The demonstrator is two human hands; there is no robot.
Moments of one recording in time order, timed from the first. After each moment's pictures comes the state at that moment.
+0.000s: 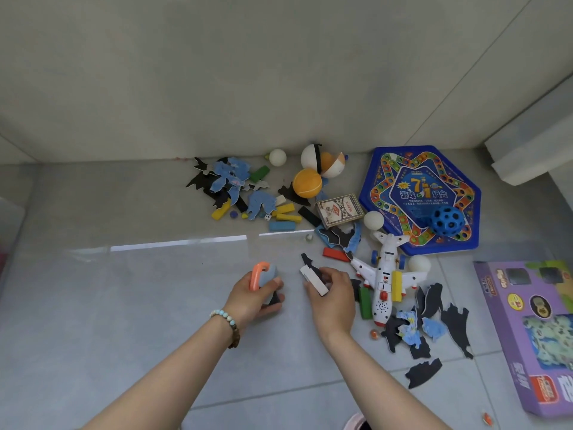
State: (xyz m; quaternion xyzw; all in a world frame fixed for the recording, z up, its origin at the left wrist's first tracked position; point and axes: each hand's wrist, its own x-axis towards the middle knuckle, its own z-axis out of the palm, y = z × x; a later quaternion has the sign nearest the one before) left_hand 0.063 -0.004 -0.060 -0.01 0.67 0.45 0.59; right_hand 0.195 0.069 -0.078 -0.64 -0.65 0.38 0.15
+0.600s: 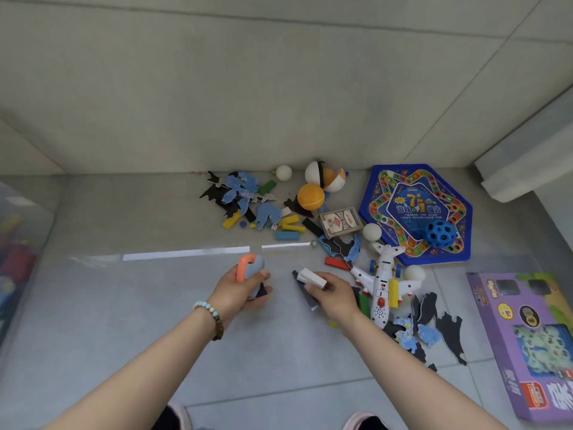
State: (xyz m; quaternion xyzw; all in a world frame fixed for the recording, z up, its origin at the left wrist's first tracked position) left_hand 0.033 -0.017 -0.023 0.00 0.66 0.49 0.57; right_hand 0.198 0.092 -0.057 -0.57 -0.56 0.60 0.07
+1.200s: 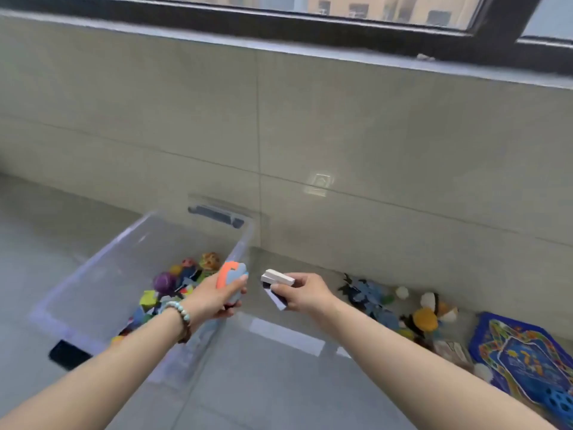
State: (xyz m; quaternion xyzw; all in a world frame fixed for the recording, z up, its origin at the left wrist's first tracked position) left_hand -0.137 -0.261 0.200 0.07 0.76 0.55 0.34; right_hand -0.045 -0.100 0.207 -0.27 -0.67 0.69 -0.04
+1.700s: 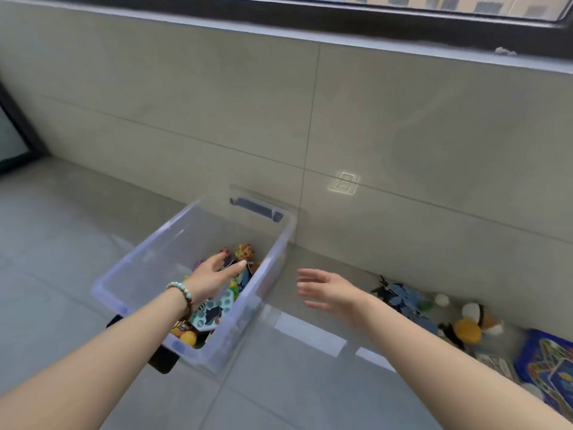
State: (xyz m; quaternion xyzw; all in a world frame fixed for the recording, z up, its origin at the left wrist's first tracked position) left_hand -0.191 -0.343 0.196 0.03 0.78 0.53 0.32; right_hand -0.080 -0.121 0.189 -0.25 -0.64 0.71 -0.15
